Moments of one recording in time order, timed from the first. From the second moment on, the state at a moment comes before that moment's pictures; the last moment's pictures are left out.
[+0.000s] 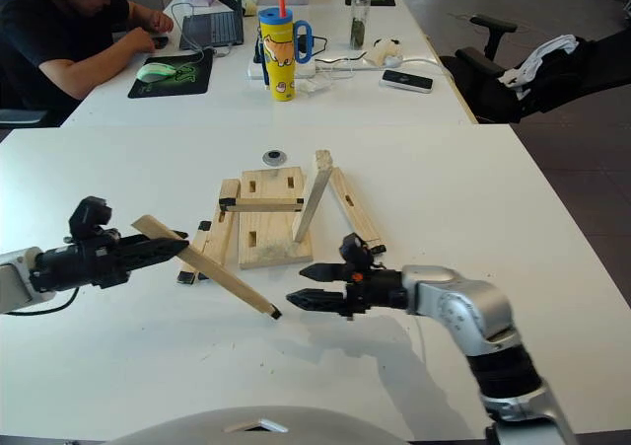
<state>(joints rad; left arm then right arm) -0.02 0.96 0.30 -0.08 -1.10 0.90 -1.00 -0.14 -0.39 0.23 -0.28 0.75 0.87 0.80</state>
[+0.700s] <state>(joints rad) -0.18 0.86 0.42 0.00 -0.94 0.79 -0.96 -0.27 -0.36 0.14 0.02 0.51 0.76 0.66</state>
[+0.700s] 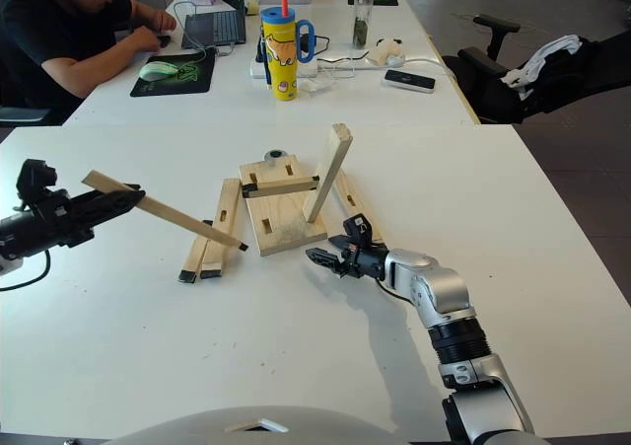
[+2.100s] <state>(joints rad) -0.50 0.91 0.01 -0.01 -0.49 0.53 -1.23 -0.27 0.02 0.28 0.21 0.12 0.33 0.32</state>
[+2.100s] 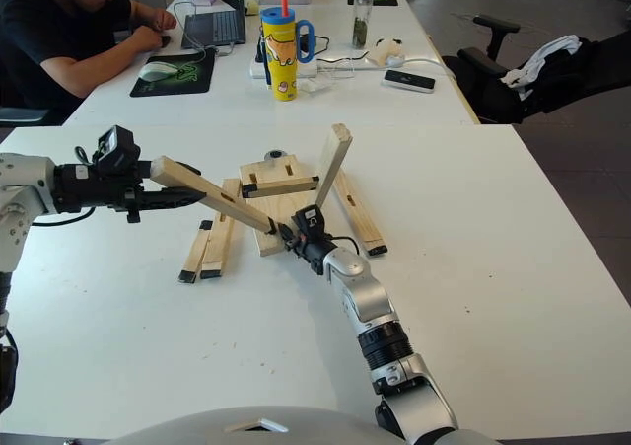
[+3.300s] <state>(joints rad) -0.62 0.74 -0.13 0.15 -0.42 0.39 -1.19 -0.22 -0.10 0.33 0.04 -0.01 0.48 0.36</state>
